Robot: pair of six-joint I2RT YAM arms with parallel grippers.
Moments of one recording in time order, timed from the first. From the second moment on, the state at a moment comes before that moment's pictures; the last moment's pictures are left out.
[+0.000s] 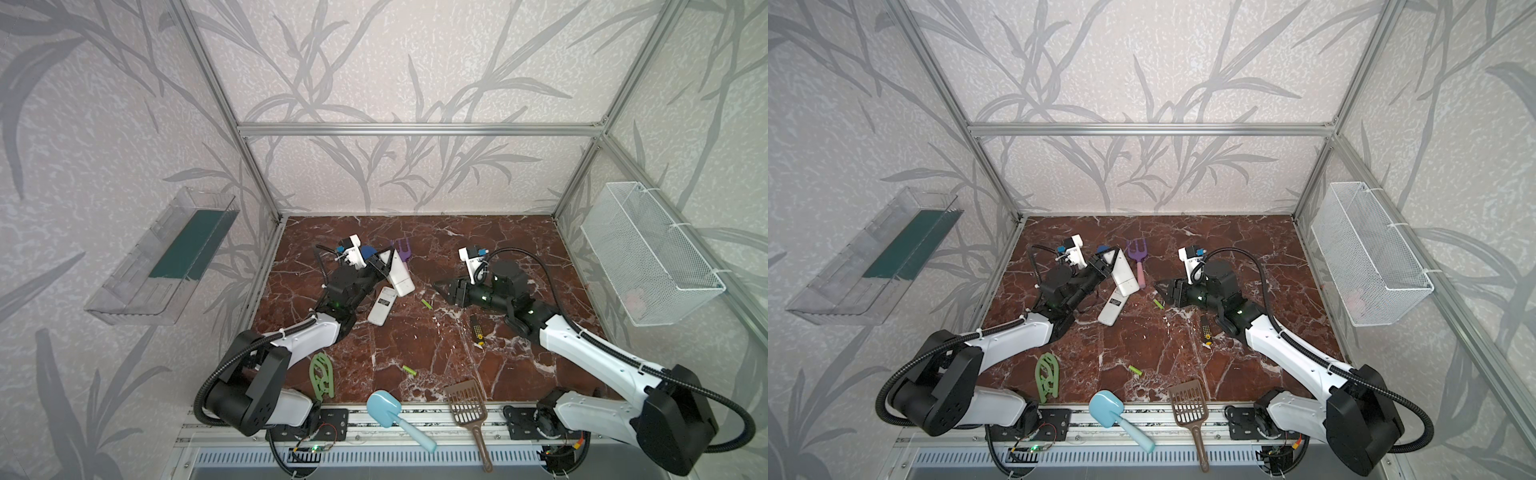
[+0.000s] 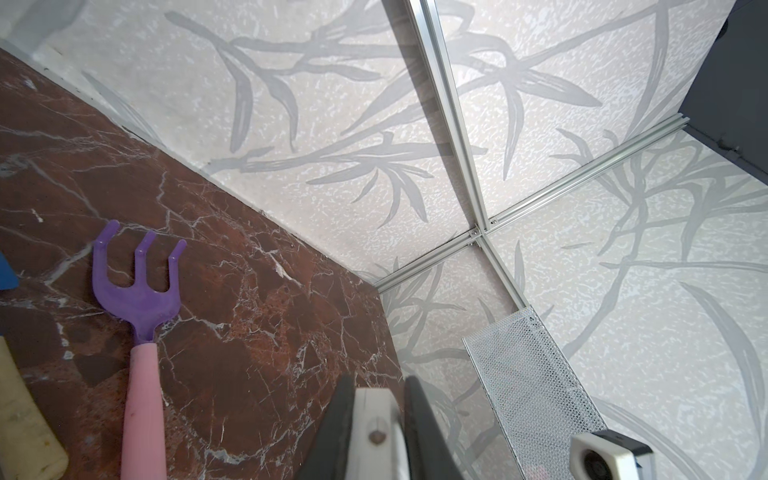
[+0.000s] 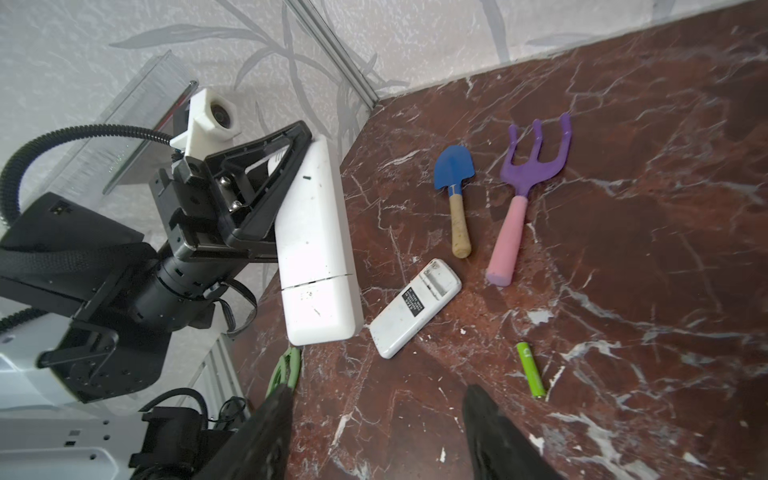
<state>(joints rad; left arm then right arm) -0.45 1.40 0.59 0.88 0.09 -1.01 0.57 1.22 0.75 0.13 -0.42 0.62</state>
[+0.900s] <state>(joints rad) -0.57 1.53 0.62 1.15 -0.06 -1.17 0.57 1.37 0.74 0.43 -0.54 0.89</state>
